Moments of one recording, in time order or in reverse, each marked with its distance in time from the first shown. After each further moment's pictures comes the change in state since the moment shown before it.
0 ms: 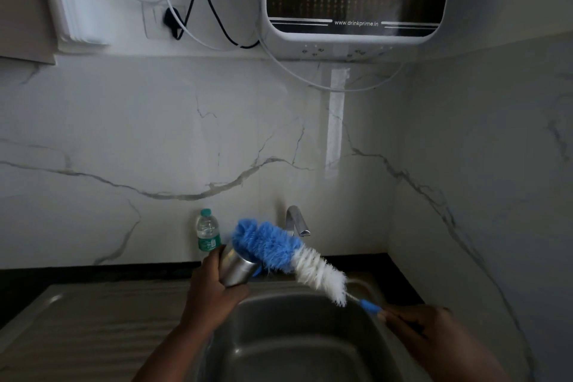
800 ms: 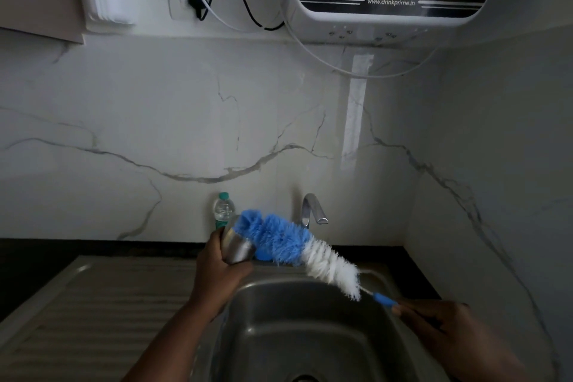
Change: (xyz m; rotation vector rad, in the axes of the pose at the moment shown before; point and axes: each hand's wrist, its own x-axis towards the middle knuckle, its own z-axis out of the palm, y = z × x) left_hand -0.003 0.001 -0.015 -0.138 0.084 -0.062; right_hand -0.005 -0.012 -0.001 -0.014 -0.075 0.022
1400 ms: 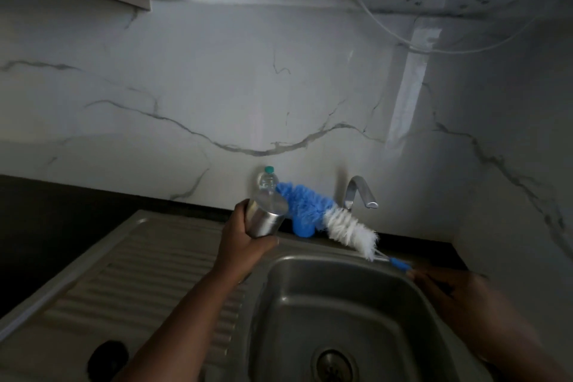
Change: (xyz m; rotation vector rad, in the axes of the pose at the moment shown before) left_hand -0.008 -0.008 -0.043 -0.040 0.052 -0.028; right_hand 0.029 -0.048 0.019 0.021 -0.009 -0.016
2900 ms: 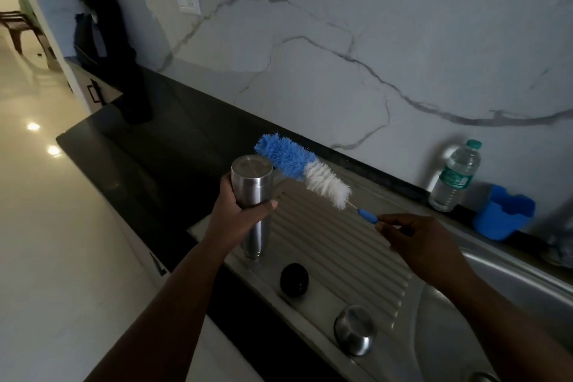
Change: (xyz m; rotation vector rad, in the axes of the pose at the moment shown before) left_hand -0.056 -0.079 -0.295 0.156 0.378 -0.247; right_hand 0.038 -0.230 0.231 0.310 -0.497 -0.276
